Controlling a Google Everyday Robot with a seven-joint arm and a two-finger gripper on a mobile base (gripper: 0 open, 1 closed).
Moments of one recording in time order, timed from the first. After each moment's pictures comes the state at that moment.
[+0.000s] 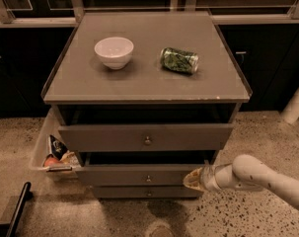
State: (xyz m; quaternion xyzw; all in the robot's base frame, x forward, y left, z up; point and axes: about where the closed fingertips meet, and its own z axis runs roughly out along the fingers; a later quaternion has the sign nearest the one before) arm 0.522 -0.184 0.422 -0.64 0.67 0.15 0.34
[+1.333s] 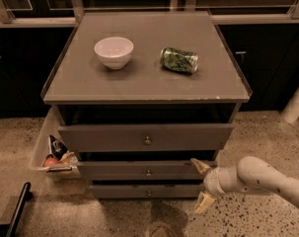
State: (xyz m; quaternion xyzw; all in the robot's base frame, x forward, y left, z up) arm 0.498 -0.187 0.450 -0.64 0.68 0.13 0.33
